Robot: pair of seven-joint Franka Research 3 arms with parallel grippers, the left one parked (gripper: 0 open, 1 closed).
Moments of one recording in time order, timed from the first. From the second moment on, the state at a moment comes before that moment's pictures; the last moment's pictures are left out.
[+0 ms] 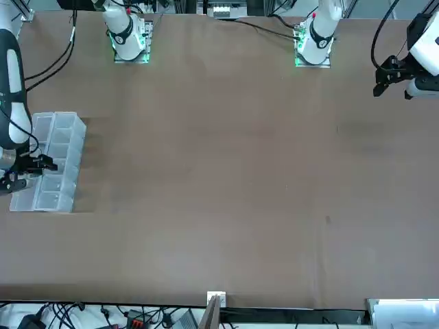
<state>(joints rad) -0.28 0.48 -0.08 -1.69 -0.01 2.08 -0.58</state>
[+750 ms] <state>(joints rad) -0.19 0.25 -0.03 -1.42 0.02 1.71 -0.36</state>
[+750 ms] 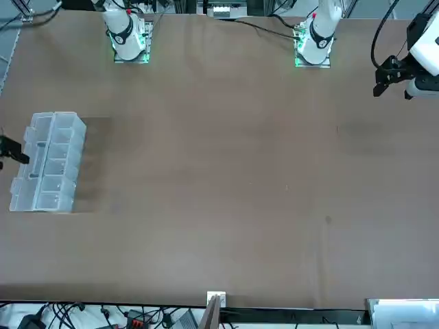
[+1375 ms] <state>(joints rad) -0.07 0.11 -0.02 -1.42 0.02 1.53 -0.09</state>
